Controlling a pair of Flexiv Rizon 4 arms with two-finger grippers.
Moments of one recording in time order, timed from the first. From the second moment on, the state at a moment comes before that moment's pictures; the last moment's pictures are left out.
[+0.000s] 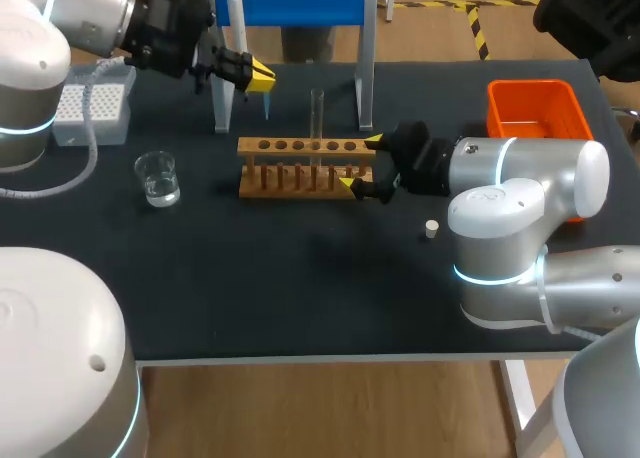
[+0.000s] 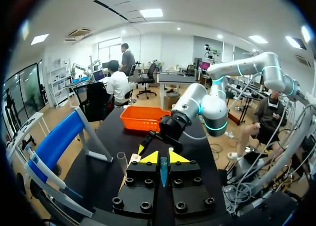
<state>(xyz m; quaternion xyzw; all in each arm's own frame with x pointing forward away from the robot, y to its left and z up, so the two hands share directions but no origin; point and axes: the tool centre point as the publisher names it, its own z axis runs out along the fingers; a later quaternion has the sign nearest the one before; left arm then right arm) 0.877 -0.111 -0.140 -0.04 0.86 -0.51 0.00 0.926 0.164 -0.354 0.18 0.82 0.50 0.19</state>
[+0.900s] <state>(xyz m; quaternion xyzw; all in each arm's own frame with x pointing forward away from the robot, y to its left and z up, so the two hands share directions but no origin) 0.876 -0.105 -0.140 -0.04 0.86 -0.51 0.01 0.931 0.158 -0.350 0.19 0.82 0.50 0.20</state>
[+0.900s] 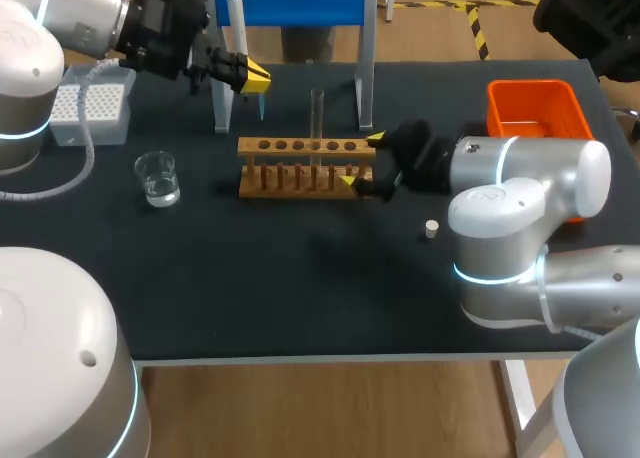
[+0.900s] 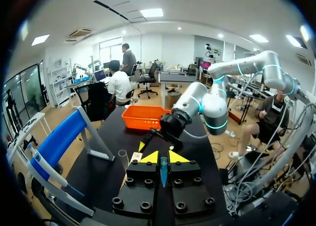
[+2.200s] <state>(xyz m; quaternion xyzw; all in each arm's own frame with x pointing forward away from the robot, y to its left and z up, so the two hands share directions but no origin) 0.867 -0.114 -0.137 -0.03 0.86 -0.52 0.00 0.819 0.097 -0.249 0.00 0.73 0.69 0.05</state>
